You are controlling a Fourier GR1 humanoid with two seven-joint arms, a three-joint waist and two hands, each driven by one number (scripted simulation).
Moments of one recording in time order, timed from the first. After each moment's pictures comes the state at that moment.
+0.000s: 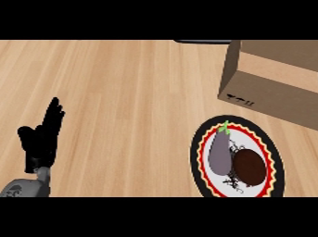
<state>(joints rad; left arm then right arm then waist) -0.08 0.30 -0.11 -1.36 0.17 0.32 0.01 0.82 -0.50 0.17 -2.10 0.58 -0.77 0.67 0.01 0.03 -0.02</state>
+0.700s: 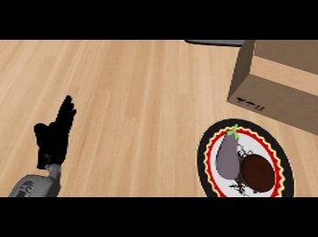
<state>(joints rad) -0.11 0.27 -0.15 -1.33 0.14 0.32 0.01 0.69 -0.42 0.27 -2.31 0.83 -0.37 1.17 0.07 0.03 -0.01</state>
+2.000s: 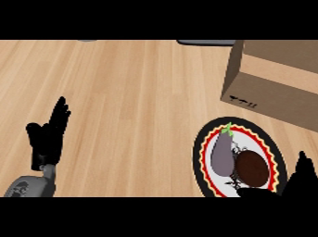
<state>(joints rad) -0.10 0.27 -0.11 -1.33 0.15 0.30 0.02 0.24 -0.01 0.23 -2.05 1.14 0.01 1.25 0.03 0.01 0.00</state>
